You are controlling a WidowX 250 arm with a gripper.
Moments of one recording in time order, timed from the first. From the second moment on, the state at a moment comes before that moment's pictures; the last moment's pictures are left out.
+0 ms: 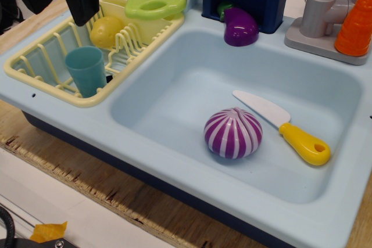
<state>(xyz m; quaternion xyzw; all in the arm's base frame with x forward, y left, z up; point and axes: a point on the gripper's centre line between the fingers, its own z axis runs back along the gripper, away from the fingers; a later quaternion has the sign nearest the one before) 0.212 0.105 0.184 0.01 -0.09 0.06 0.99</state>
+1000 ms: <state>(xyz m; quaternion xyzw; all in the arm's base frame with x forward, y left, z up) 0.224 0.110 0.120 -0.02 -0.05 0.06 1.00</state>
